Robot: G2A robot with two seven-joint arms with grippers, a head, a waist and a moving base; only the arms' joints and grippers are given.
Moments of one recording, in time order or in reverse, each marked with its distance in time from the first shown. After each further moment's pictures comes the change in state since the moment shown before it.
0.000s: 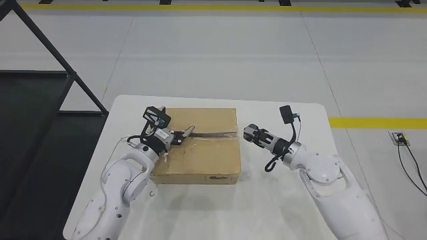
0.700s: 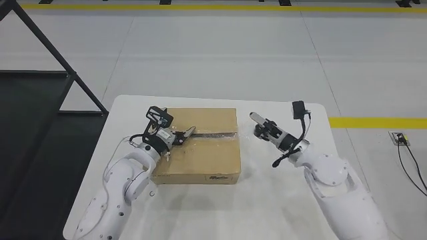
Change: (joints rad) left arm -0.014 -0.007 0.012 0.020 0.000 0.003 -0.026; right arm -0.051 -0.002 0.075 -0.049 0.094 -0.138 -0.114
